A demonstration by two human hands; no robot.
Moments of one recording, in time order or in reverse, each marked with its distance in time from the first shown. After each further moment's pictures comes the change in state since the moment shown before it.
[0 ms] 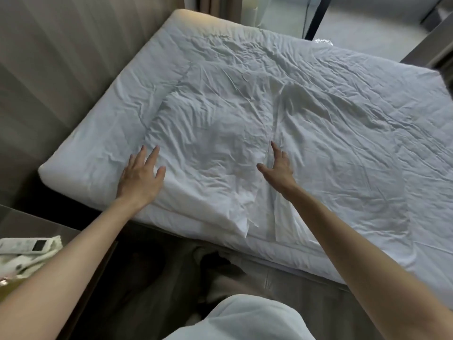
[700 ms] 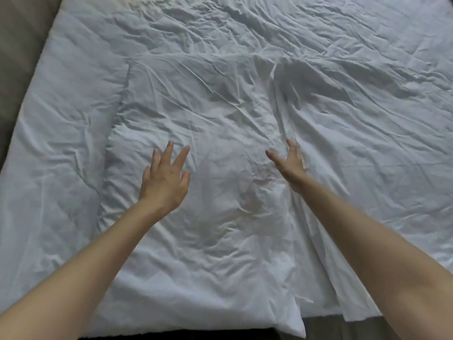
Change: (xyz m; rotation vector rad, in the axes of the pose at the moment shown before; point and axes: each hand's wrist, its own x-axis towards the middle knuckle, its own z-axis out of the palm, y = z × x) left_hand 0.329 0.067 0.072 0.219 -0.240 0.322; right_hand 0.284 0.044 0.066 0.309 0.189 0.441
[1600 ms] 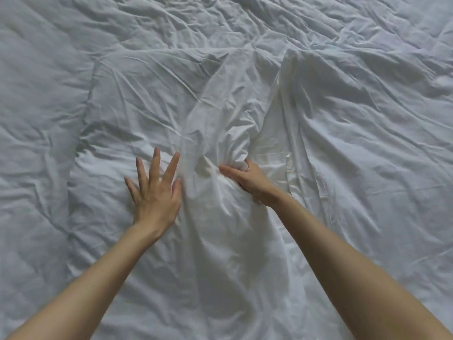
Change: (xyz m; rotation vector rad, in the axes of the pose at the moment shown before) left_hand 0.113 -0.018 0.051 -0.057 0.113 -0.009; right_hand 0.064 -0.038 0.088 0.301 -0.357 0.000
